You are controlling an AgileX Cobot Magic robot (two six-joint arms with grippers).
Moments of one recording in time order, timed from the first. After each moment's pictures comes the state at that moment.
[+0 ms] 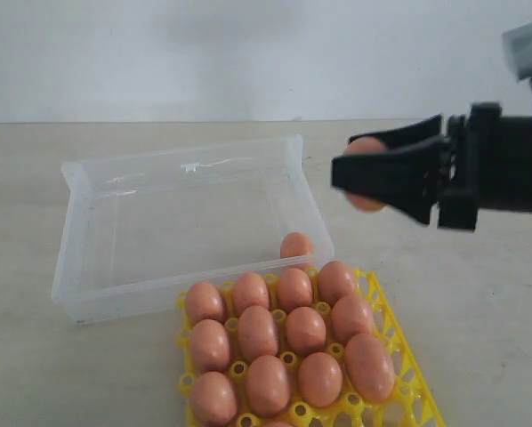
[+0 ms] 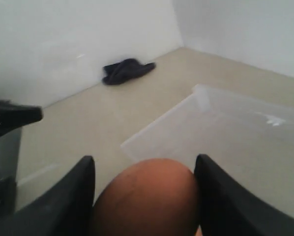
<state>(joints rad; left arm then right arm) -0.14 0.01 0.00 -0.12 0.36 -0.04 -0.08 1.47 -0.64 -1.41 -1.21 1.09</state>
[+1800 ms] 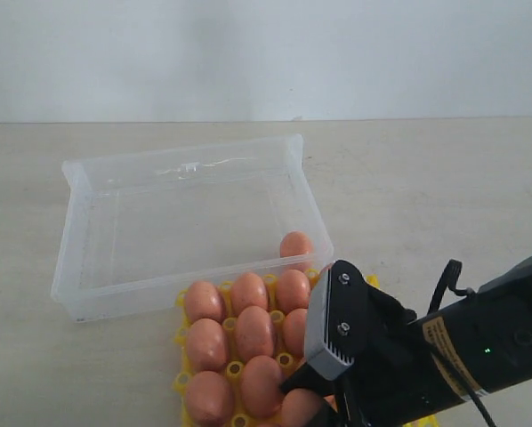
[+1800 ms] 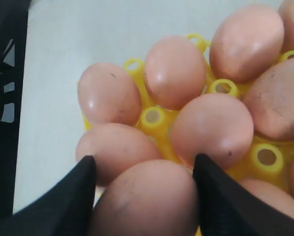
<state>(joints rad) -0.14 0.01 0.00 -0.12 0.36 -0.04 0.43 1.60 -0.48 -1.55 -0.70 0.98</state>
